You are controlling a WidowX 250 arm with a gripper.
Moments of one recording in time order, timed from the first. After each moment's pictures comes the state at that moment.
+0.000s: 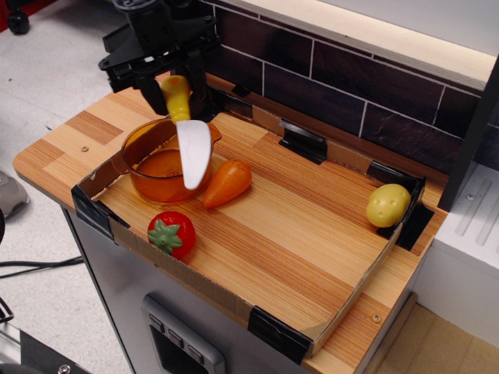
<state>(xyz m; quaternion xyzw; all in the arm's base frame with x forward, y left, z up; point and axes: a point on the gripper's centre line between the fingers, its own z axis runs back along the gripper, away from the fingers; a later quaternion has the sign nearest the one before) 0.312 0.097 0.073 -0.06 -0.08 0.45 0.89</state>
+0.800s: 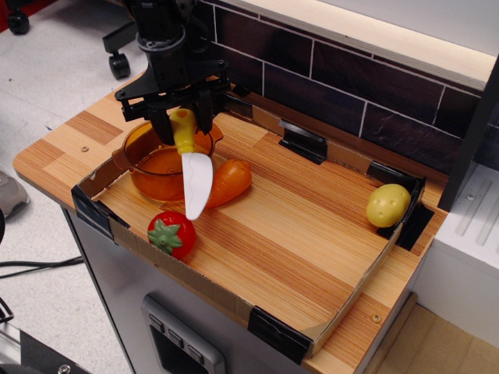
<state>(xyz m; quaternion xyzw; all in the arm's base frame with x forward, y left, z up) 0.310 0.088 0.038 -0.02 -0.07 0.42 0.91</state>
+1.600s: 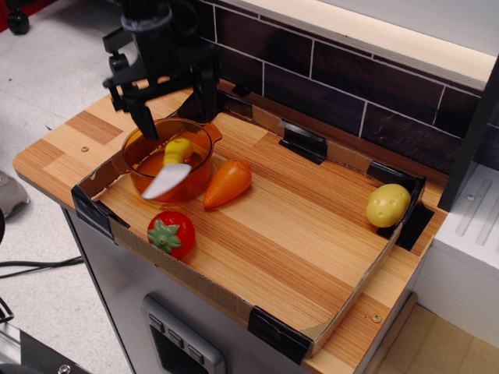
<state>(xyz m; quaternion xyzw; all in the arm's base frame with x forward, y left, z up) 0.304 0.094 0.064 -0.06 -0.04 0.43 0.90</state>
